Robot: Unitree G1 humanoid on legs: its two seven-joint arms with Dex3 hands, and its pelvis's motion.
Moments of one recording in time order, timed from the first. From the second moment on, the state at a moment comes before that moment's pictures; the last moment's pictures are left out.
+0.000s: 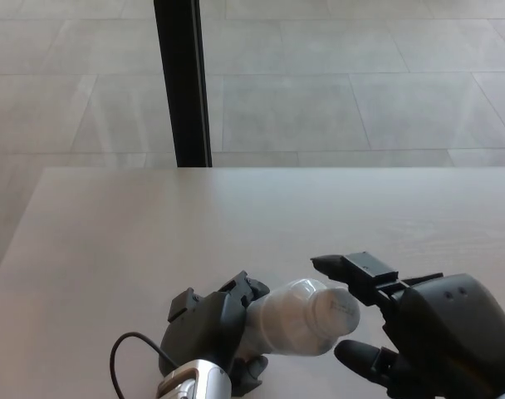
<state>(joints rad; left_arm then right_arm) -0.16 0.06 -0.51 -0.08 0.66 0.72 0.04 0.09 -0.33 0.26 -0.56 -0.98 0.01 0.15</state>
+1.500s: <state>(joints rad) -0.14 0.07 -0.53 -0.09 0.67 0.71 0.04 0.09 -0.36 0.24 -0.50 -0.92 -0.10 0.04</state>
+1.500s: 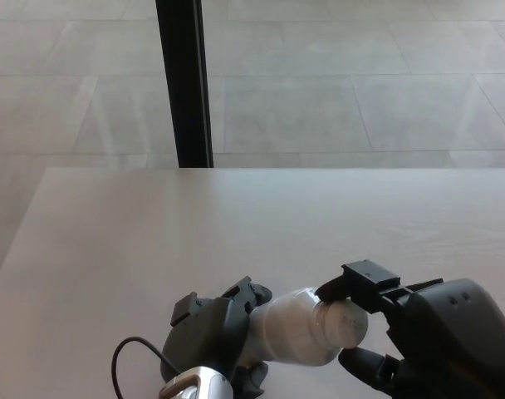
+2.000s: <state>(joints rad) -0.14 0.07 -0.52 -0.11 0.67 0.71 0.05 -0.05 -0.49 0.31 -0.39 -0.98 -0.27 -0.14</state>
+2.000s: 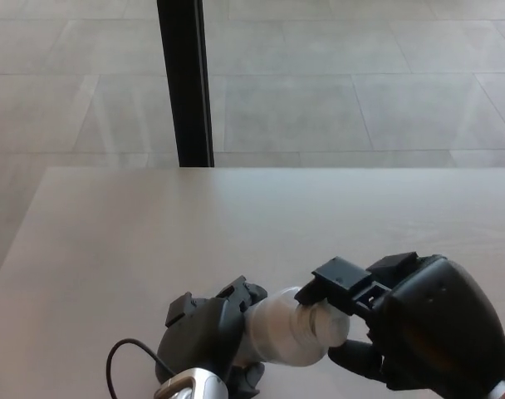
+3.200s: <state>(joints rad) -0.11 0.07 -0.50 -0.11 0.66 0.69 0.05 -0.13 -0.76 0.02 -0.10 -0.82 -0.63 -0.36</state>
